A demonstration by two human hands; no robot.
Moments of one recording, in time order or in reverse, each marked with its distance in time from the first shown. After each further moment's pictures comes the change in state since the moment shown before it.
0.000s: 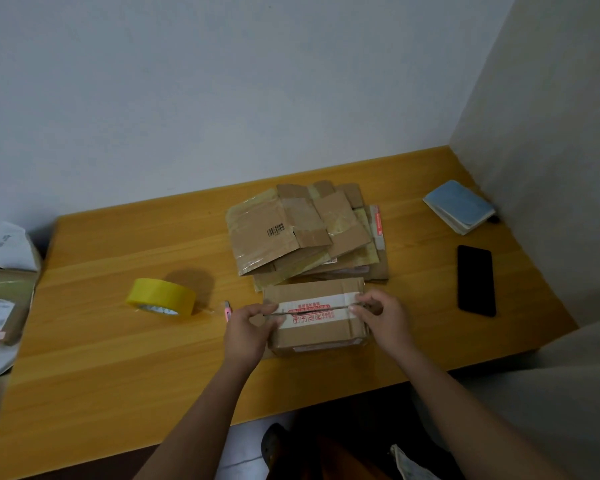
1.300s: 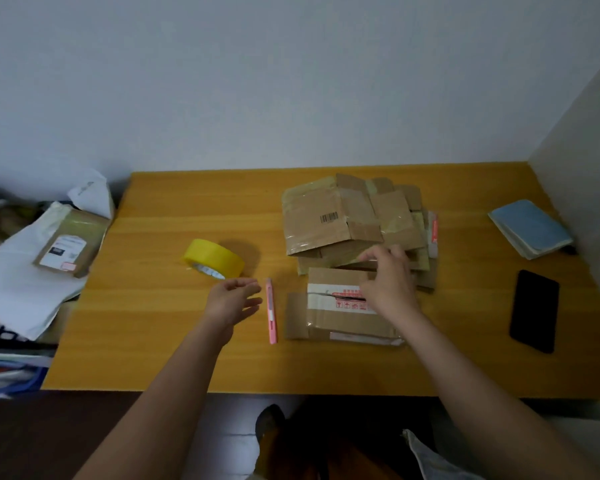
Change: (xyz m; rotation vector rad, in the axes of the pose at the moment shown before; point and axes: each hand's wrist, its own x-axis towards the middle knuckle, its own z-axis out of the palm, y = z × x) left_hand -0.001 0.002 -0.087 -0.437 0.139 -0.412; right_hand 0.008 -0.108 0.038 -0.379 -0.081 -0.126
